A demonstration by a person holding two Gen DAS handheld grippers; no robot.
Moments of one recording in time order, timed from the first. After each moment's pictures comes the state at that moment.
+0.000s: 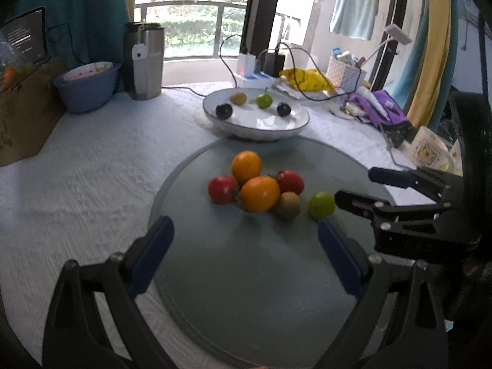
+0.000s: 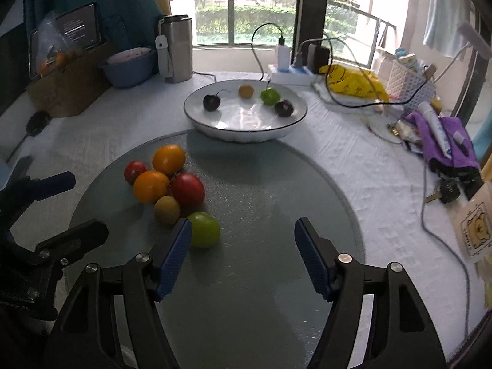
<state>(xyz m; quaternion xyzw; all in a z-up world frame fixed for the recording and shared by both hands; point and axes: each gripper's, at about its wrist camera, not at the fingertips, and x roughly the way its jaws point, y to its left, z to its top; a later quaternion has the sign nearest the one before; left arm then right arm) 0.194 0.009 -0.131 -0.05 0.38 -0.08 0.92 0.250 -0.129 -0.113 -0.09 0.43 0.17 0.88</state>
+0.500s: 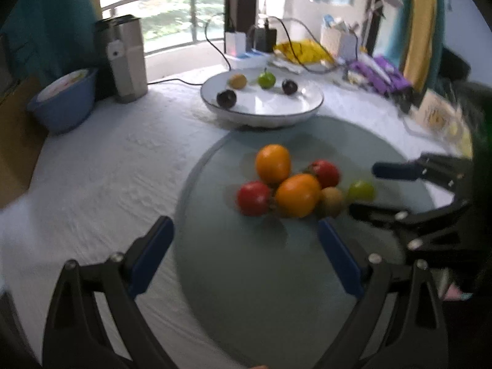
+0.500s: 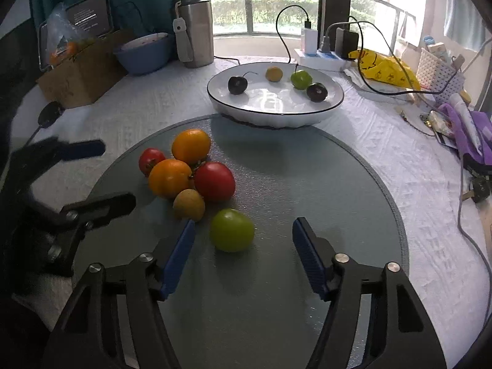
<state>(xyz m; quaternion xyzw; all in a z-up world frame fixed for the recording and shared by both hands) 0.242 0.030 -0.144 0.04 0.42 -0.12 0.90 0.262 -0.112 -0.134 -0.08 0.45 0.22 0.86</state>
